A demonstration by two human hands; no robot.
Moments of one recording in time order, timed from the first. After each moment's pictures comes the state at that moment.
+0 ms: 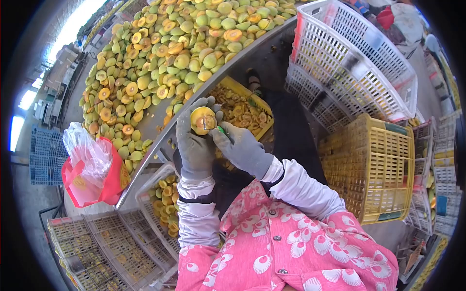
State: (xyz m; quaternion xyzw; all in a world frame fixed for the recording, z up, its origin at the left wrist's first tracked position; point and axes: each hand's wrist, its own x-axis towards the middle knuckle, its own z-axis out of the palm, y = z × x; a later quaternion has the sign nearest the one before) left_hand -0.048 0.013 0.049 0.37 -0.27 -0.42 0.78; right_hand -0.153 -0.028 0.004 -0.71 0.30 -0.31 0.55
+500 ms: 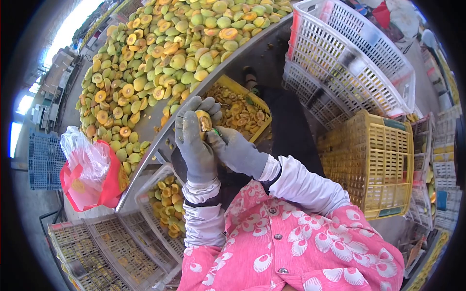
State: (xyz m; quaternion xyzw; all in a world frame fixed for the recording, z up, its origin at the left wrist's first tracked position) left_hand -0.067 0.012 0.061 0.47 -0.29 -0.31 0.77; right_hand -0.147 -0.019 0.015 -0.57 0.23 -0.30 0.73
